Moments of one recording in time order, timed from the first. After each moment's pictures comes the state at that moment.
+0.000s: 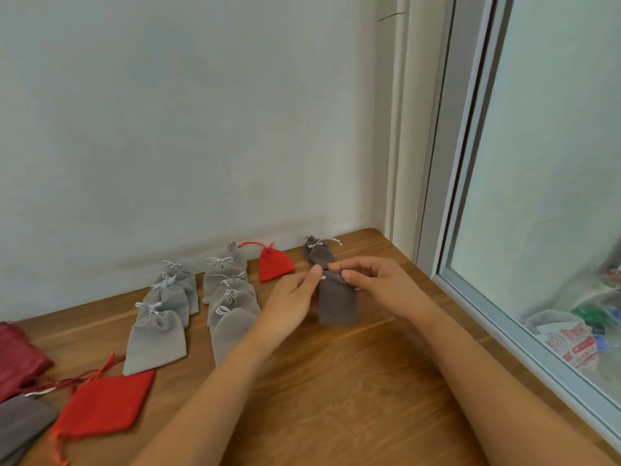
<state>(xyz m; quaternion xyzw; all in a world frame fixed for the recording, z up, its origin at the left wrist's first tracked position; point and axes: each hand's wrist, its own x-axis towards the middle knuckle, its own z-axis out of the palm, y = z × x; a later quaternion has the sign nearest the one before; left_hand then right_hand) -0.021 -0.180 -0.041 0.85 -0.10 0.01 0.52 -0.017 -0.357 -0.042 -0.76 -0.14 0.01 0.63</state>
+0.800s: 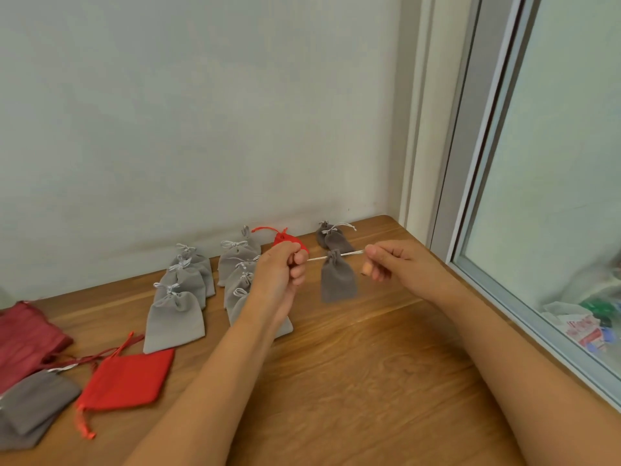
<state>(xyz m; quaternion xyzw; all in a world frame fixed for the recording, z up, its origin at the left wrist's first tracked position) -0.020 -0.154 -0.030 0.54 -0.01 -0.01 0.84 -0.021 -0.362 -0.040 -0.80 -0.20 -0.03 0.56</state>
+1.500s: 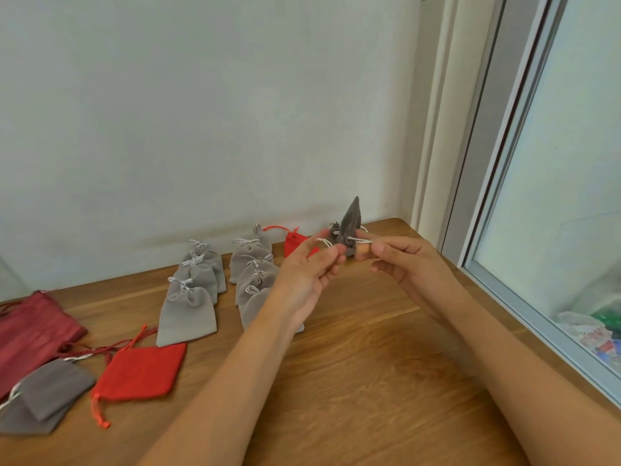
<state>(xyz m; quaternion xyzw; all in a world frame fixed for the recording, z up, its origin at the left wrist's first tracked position) -0.025 -0.160 -0.032 0.50 -0.04 -0.08 0.86 -0.029 -0.338 -0.034 -0.60 -0.20 0.00 0.77</state>
